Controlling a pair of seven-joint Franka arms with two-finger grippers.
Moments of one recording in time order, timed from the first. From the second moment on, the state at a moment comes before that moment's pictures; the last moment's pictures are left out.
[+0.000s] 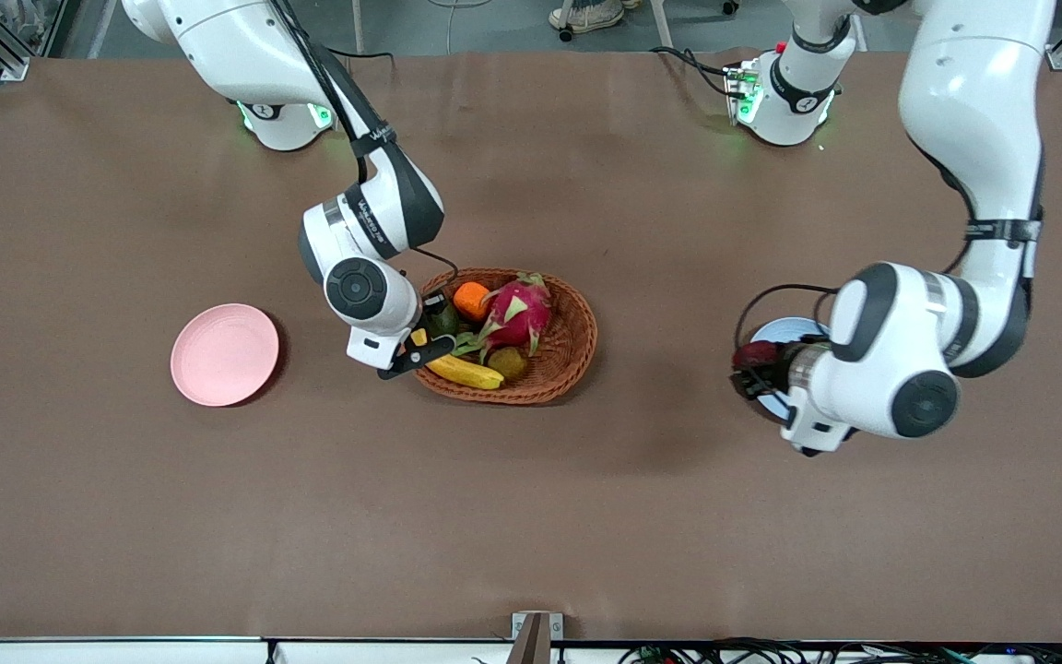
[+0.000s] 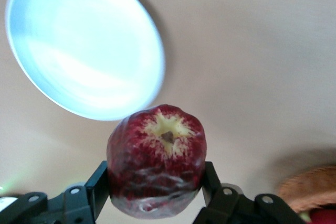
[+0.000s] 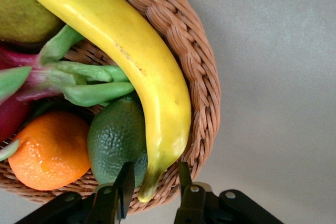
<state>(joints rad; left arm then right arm) -0.07 0.65 -0.13 -1.41 -0.12 1.63 -0.64 0.60 0.51 -0.08 -1.79 0.17 2.05 0.01</state>
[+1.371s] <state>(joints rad) 0.11 0.71 -0.14 -1.58 -0.10 1.78 -0.33 0.60 0.51 -0.08 -1.77 0.17 2.04 0.01</state>
